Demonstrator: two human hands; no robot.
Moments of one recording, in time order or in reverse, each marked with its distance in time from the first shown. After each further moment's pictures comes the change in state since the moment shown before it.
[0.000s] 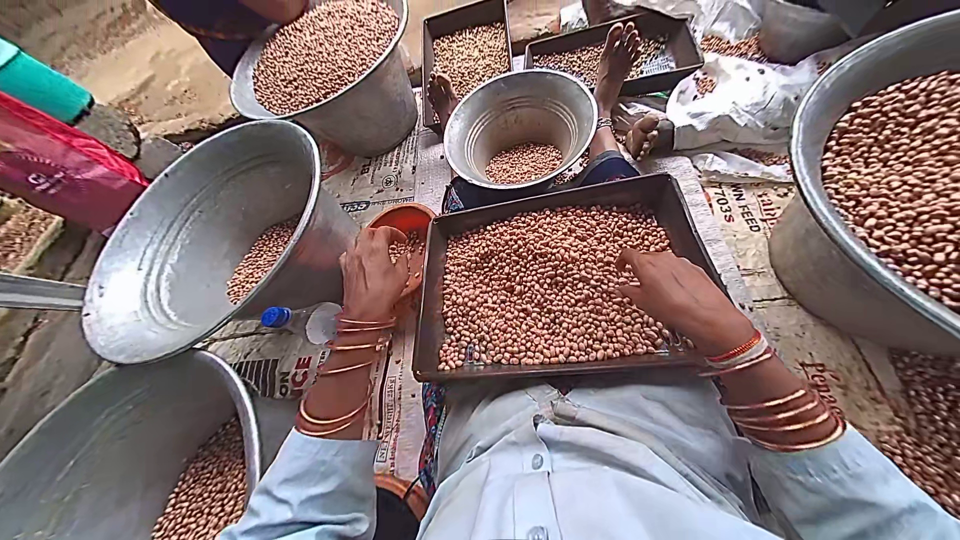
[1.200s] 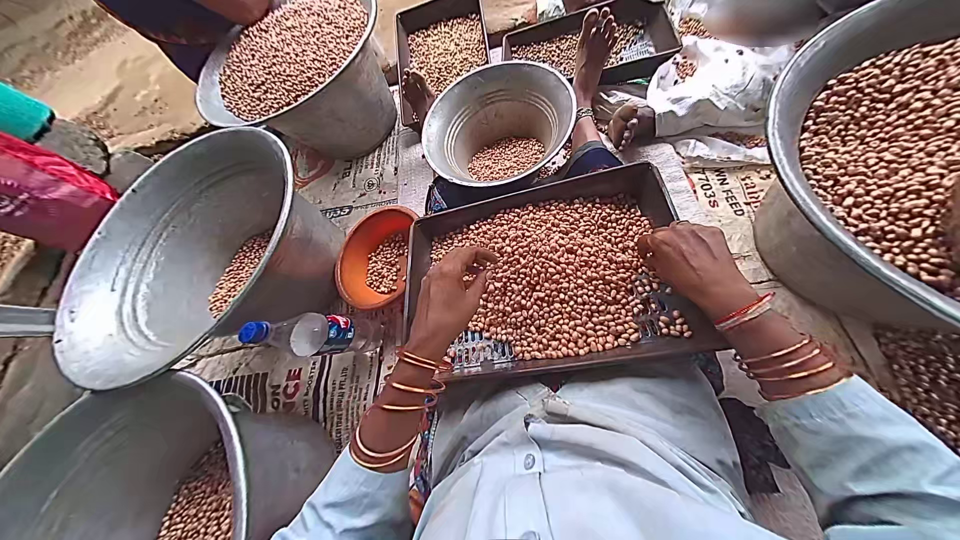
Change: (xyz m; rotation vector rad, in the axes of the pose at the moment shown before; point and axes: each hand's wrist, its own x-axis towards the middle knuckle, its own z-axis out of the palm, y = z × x) left_hand -0.040 0.102 0.032 -0.404 -0.177 0.218; right_hand 0.023 0.073 0.012 -0.316 0.244 -0.127
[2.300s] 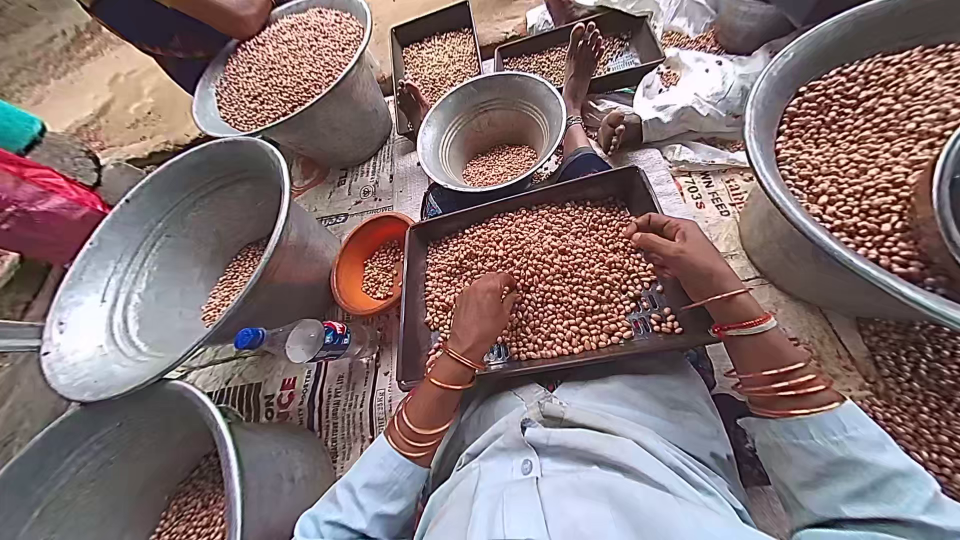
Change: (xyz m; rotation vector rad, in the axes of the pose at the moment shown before) left_hand 0.000 0.005 0.058 0.261 -0.124 0.015; right_hand -0.008 -0.009 -0.017 1.250 0.059 0.303
